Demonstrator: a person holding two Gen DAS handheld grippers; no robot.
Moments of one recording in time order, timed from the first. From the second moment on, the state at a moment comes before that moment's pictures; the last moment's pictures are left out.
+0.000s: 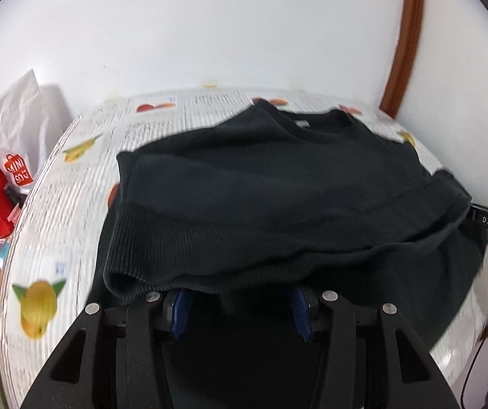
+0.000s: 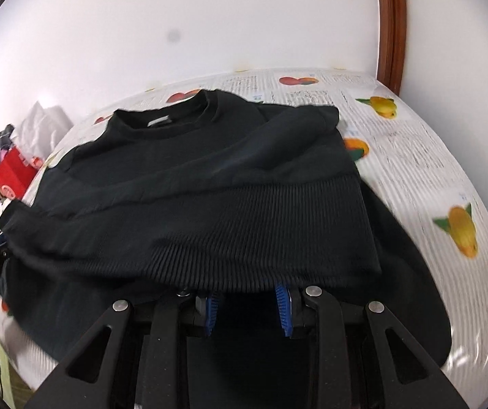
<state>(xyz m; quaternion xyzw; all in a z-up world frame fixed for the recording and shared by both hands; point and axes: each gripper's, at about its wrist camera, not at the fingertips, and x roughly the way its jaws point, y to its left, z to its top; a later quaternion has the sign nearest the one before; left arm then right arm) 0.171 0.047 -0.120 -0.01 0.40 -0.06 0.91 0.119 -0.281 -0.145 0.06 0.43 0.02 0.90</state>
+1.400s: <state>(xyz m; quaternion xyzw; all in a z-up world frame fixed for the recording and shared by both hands) 0.218 0.112 -0.097 -0.05 0.38 -0.02 0.92 0.212 -0.317 -0.129 0.01 0.41 0.02 0.91</state>
